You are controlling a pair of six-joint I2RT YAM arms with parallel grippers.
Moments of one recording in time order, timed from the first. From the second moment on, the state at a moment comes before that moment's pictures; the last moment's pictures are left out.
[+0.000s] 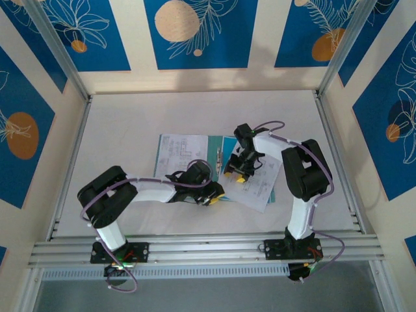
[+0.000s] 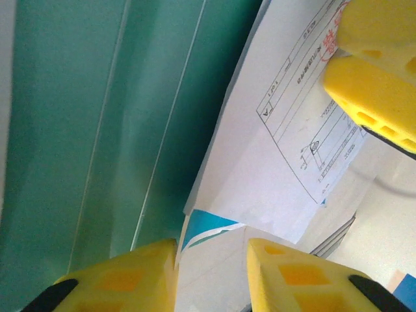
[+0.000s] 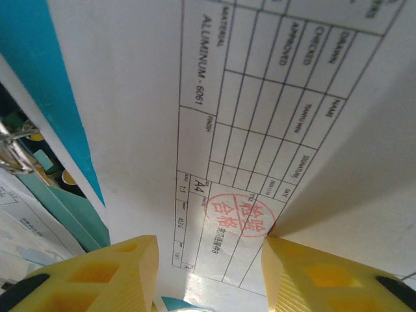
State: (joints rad) left arm -0.92 1.72 0.78 0.10 0.34 -1.41; right arm 0.41 1.89 1.21 -0.87 -0.41 0.68
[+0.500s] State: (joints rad) left arm -0.91 1.73 0.80 0.07 0.34 -1.38; right arm 0.41 1.88 1.18 -0.90 -0.41 0.64
